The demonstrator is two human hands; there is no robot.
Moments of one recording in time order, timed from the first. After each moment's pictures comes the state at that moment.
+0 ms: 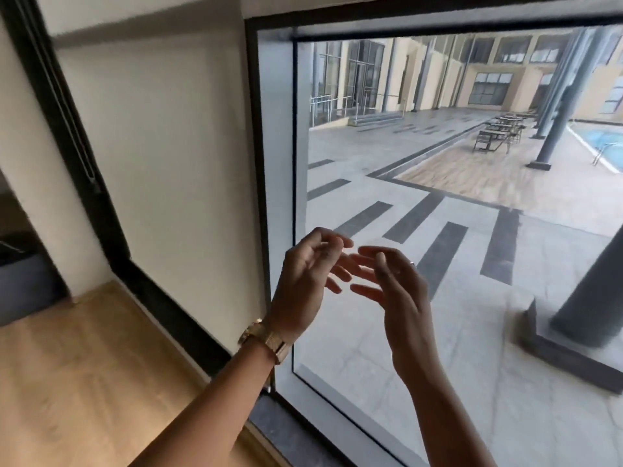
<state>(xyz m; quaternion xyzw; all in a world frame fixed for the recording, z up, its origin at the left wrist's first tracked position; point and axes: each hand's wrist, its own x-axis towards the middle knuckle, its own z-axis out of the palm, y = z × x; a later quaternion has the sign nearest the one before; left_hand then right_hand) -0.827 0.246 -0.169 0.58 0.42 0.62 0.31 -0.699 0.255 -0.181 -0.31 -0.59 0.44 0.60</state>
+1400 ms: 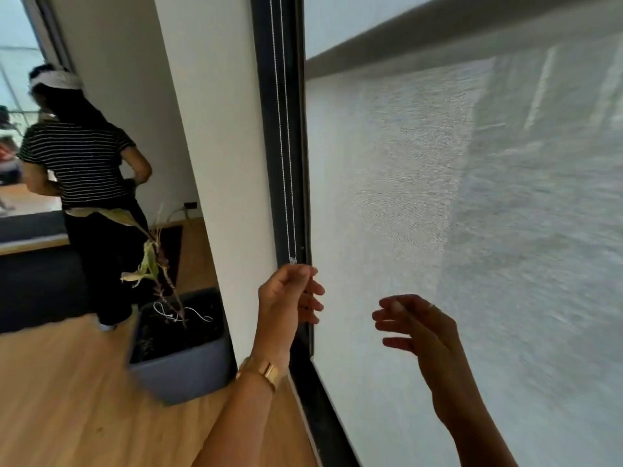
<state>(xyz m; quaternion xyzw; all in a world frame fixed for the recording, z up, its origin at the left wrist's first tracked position) -1.846 0.690 -0.186 0.29 0.56 0.75 0.20 -1.687 0.781 -0.201 -0.26 -0.65 0.59 0.41</state>
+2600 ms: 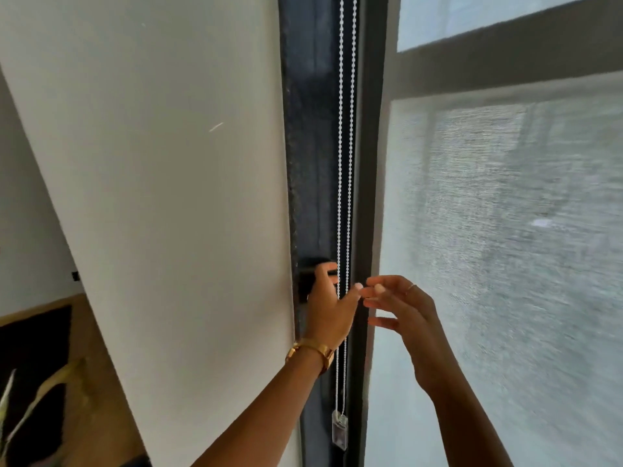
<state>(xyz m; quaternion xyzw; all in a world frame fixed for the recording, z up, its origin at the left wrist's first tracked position) -2.320 1.046 -0.155 0.47 0.63 0.58 0.20 -2.198 1.052 -0.147 -0.31 -0.63 0.50 0.51</state>
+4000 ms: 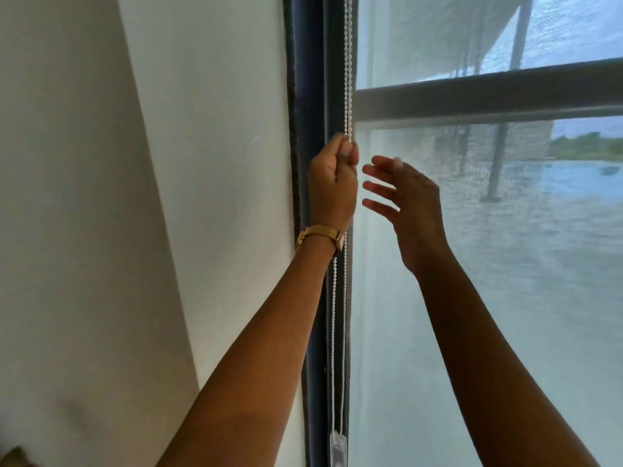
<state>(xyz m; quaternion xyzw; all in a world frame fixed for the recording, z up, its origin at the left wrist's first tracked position) -2.352 0.971 -0.007 0.61 0.25 0.73 0.17 -2.263 0.939 -0.029 -0.31 -0.56 0.30 0.71</state>
